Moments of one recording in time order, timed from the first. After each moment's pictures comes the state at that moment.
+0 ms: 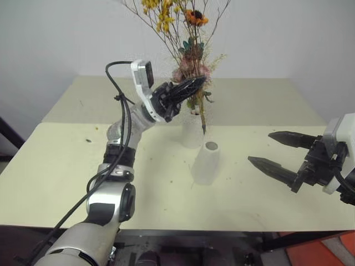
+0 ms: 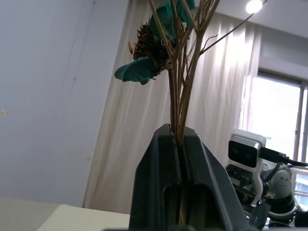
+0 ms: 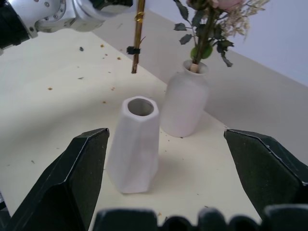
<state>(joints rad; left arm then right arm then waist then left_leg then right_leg) -1.17 0.17 0.19 0.73 -0.73 0.40 -1.40 -0.09 -0.94 -0.70 -0.82 1.02 0.96 0.58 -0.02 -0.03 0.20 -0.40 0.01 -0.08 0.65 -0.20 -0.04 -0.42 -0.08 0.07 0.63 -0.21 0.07</state>
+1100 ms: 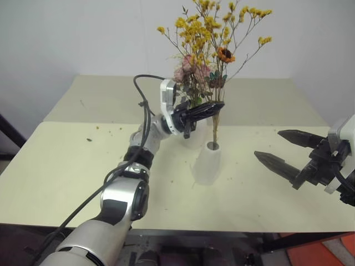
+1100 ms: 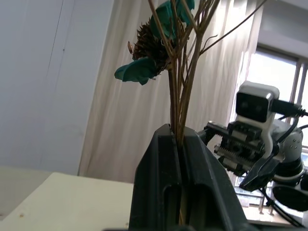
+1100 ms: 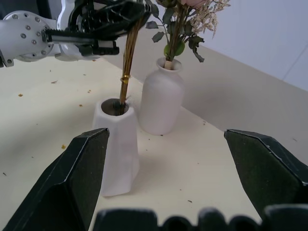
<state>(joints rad) -1.22 0.06 0.18 0.98 -0.52 0.18 -1.50 -0.04 -0.95 -0.70 -0.82 1.05 0.92 0.44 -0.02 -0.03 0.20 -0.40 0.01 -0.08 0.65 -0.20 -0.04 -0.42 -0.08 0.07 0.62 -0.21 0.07</state>
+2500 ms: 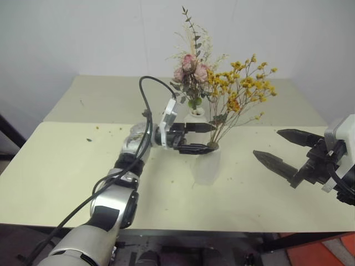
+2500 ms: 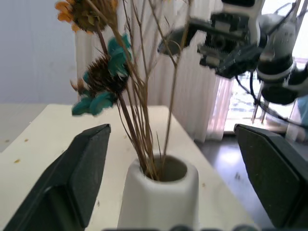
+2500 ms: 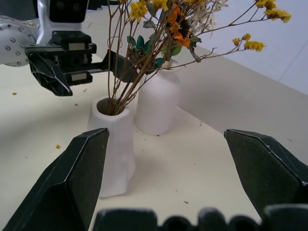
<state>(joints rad) -1.08 0.22 -0.07 0.81 -0.39 0.11 -1.61 -0.04 -0.96 -0.65 -0.81 1.01 0.88 0.44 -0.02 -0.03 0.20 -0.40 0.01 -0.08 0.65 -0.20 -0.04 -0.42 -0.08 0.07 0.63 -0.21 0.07</state>
